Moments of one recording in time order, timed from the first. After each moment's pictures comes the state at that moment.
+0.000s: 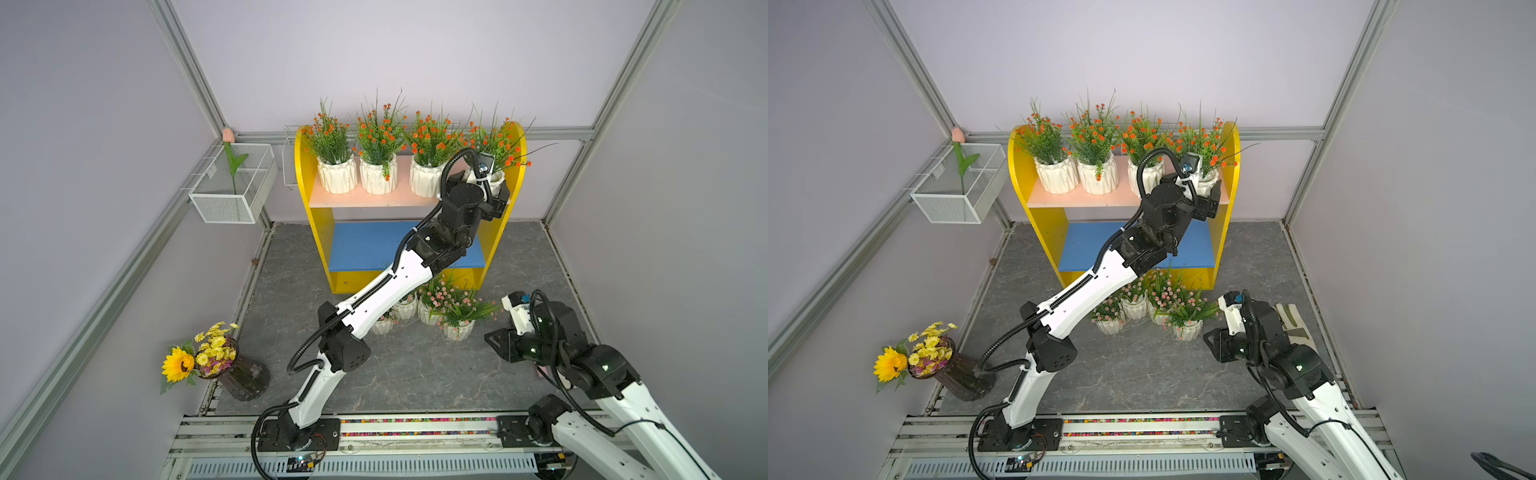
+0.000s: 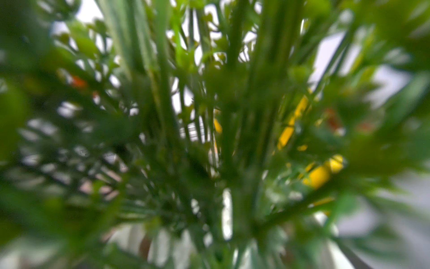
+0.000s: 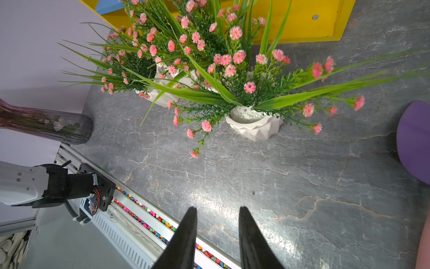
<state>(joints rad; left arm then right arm) -1.01 2.22 2.53 -0.18 -0.49 0.05 0.49 0.65 0.79 -0.93 -0.22 0.41</state>
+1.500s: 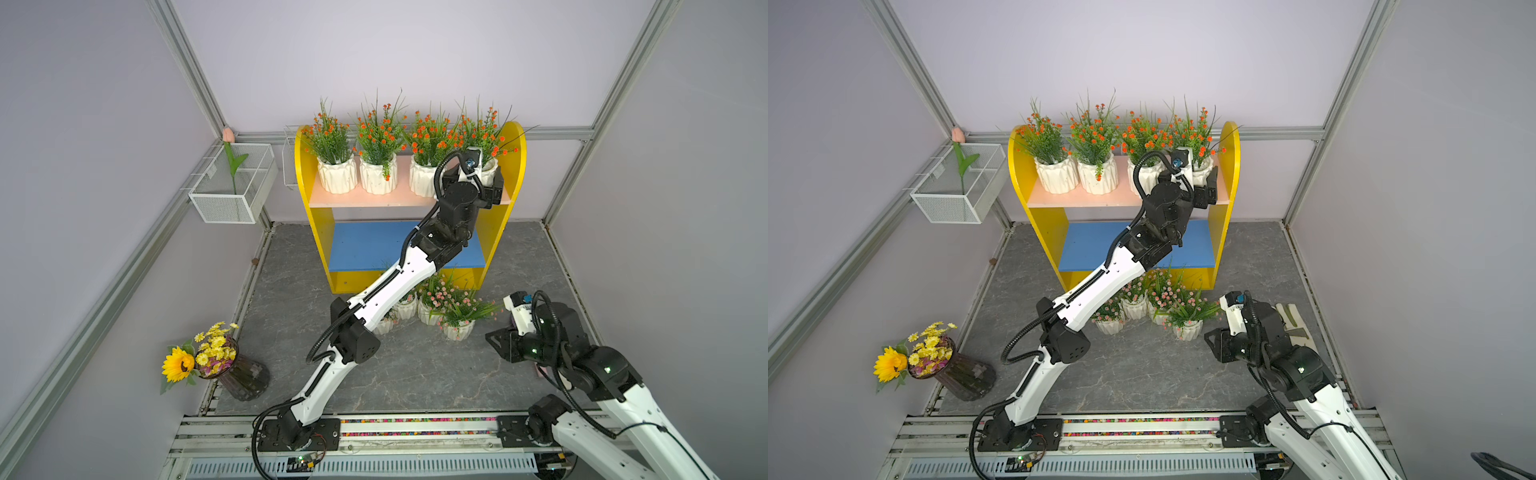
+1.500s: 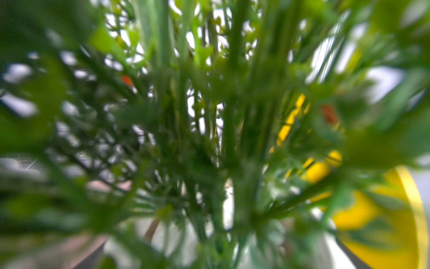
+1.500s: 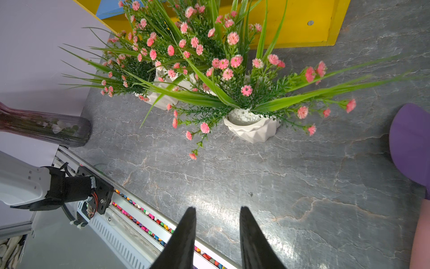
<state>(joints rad) -0.97 2.36 2.65 -0.06 -0.50 -0.03 0.49 0.63 0.79 -0.93 -0.21 0.42</state>
